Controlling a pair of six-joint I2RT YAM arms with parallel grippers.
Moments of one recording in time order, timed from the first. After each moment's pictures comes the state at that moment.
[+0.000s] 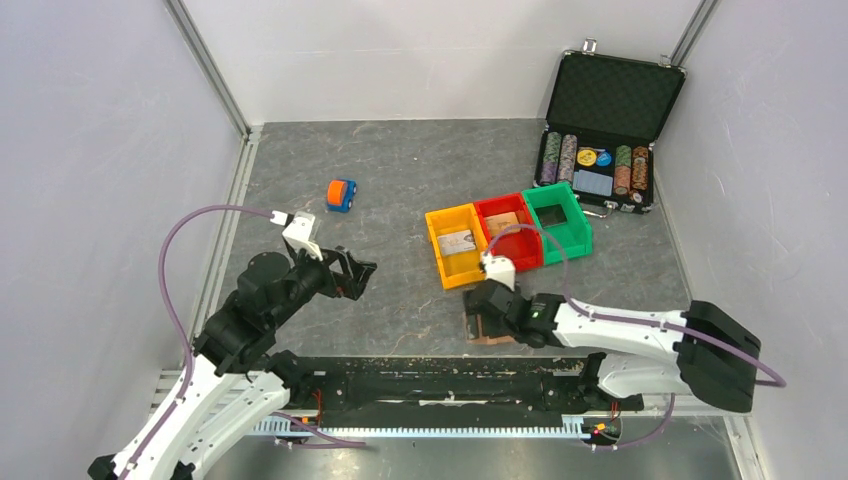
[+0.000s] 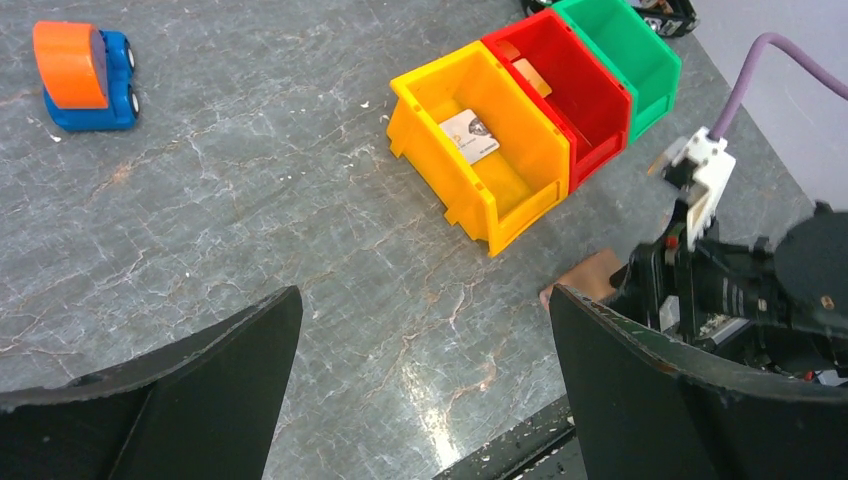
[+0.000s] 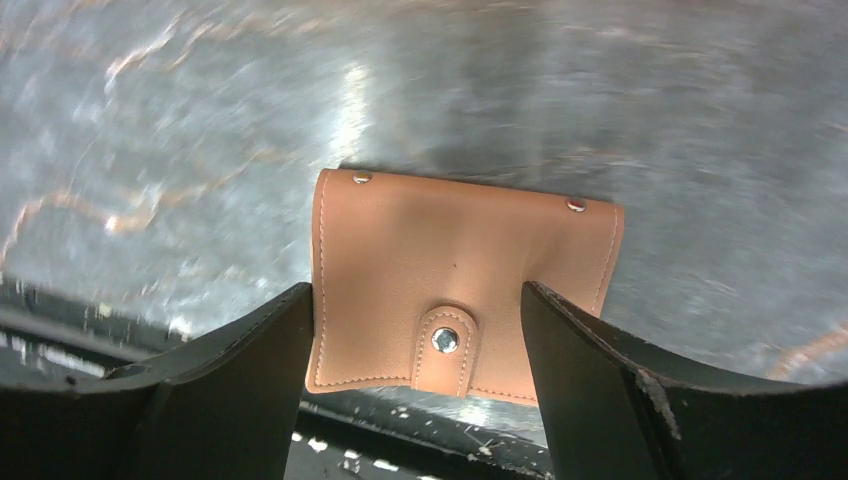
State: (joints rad) left arm -0.60 0.50 0.75 -0.54 -0.04 -0.33; right arm 1.05 1.20 0.56 -0.40 0.36 0.84
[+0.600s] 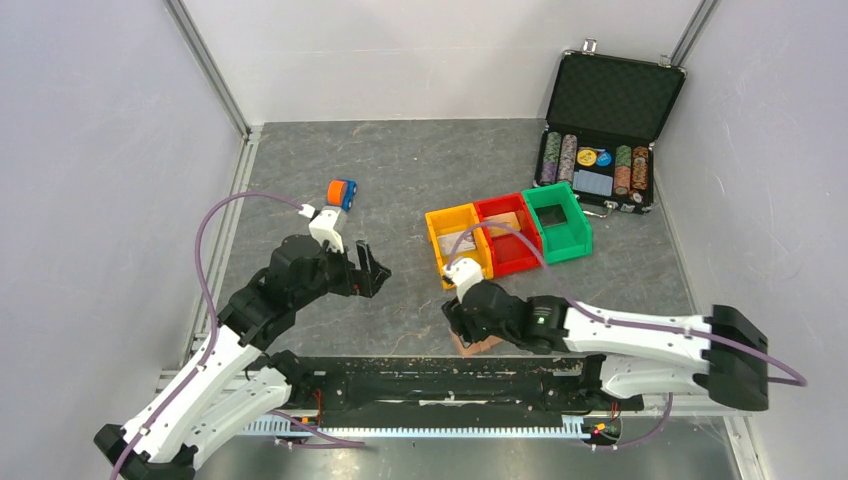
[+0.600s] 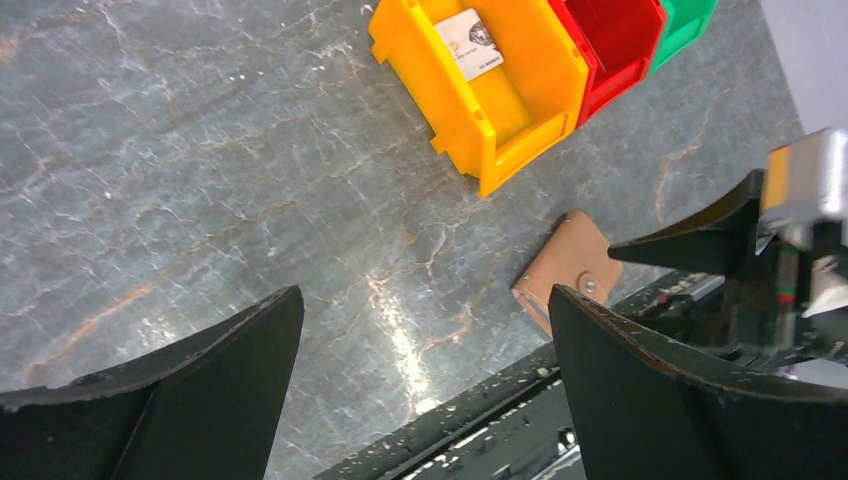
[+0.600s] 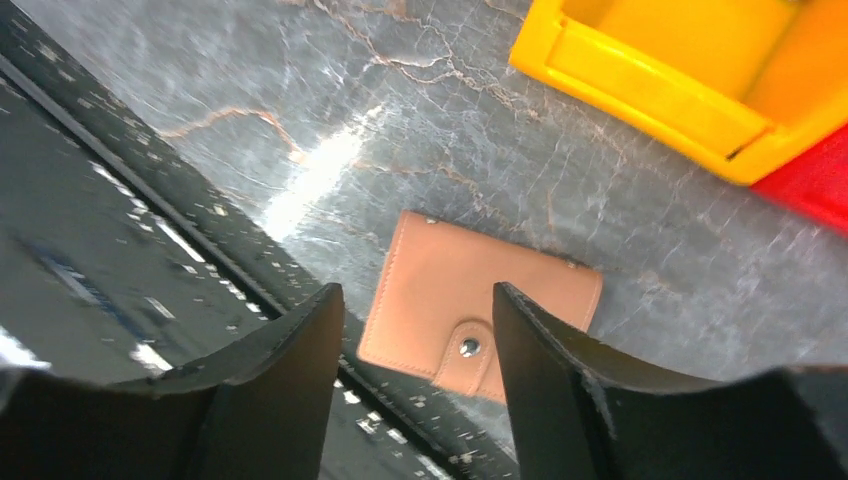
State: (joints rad) left arm -0.61 0.68 0.75 -0.58 0.02 -0.43; right arm 1.21 1.19 0.70 -0.36 0.29 0.36
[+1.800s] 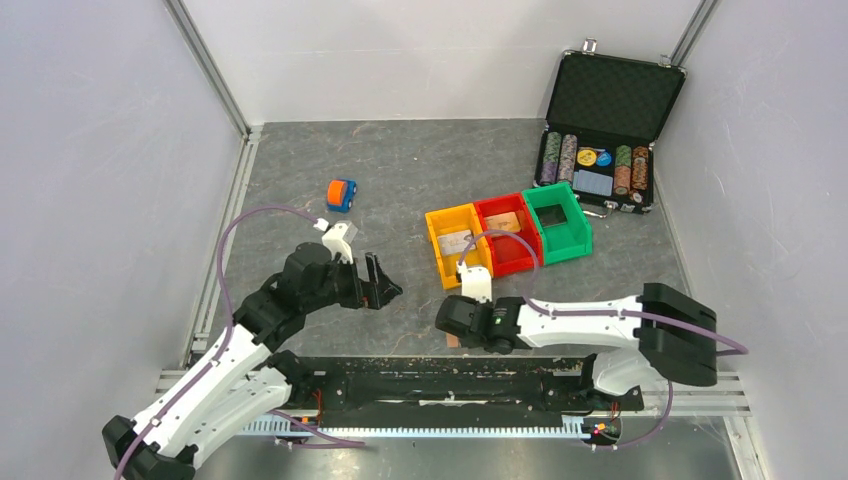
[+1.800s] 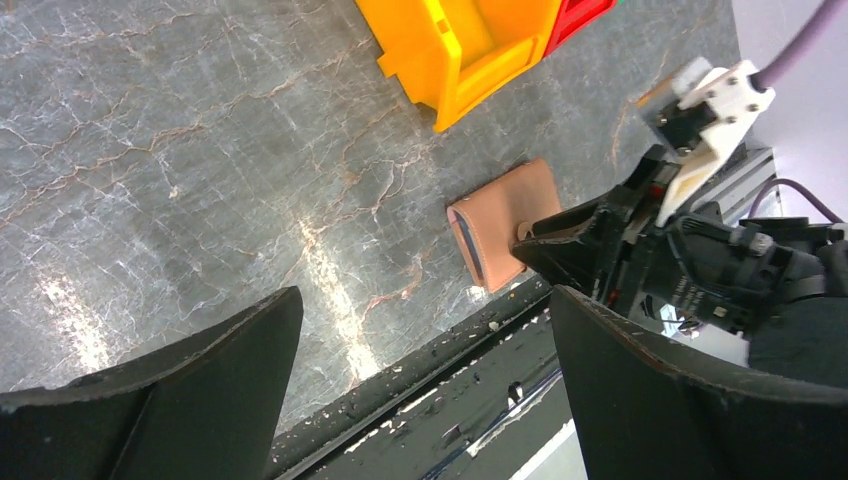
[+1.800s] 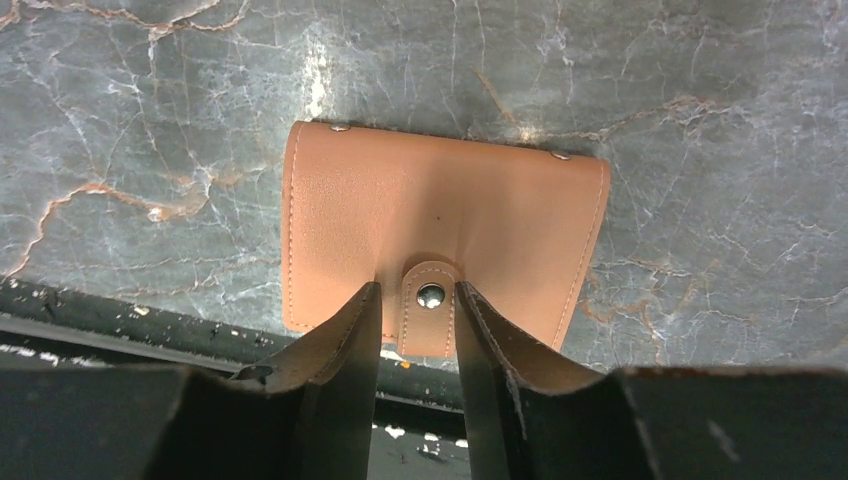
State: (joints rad) left arm -0.61 0.69 0.63 -0.52 0.17 -0.57; right arm 1.26 1.41 0.75 -0.53 0.45 1.00
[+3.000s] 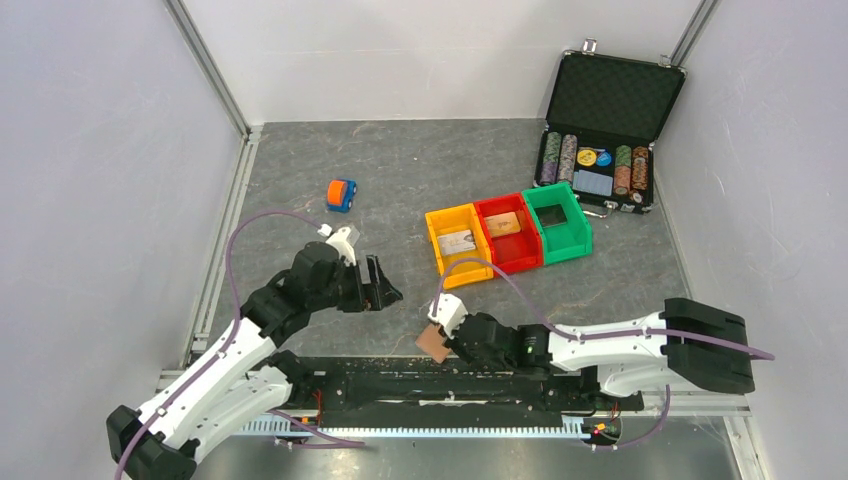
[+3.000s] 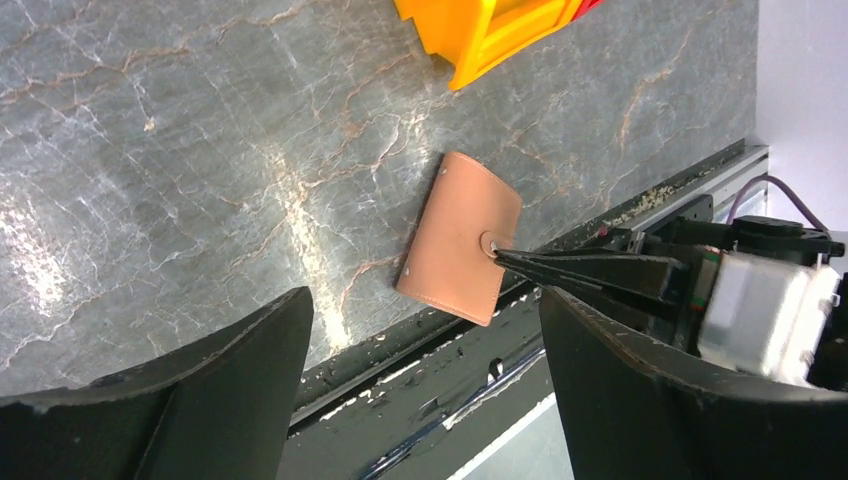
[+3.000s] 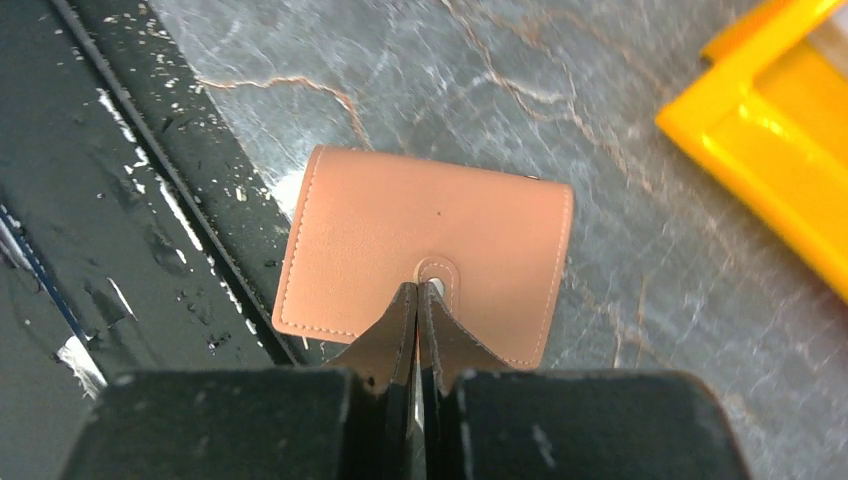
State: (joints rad) left arm -0.61 0.73 0.63 -0.56 0.19 -0.66; right arm 1.35 1.26 0.47 0.09 0.34 0.23
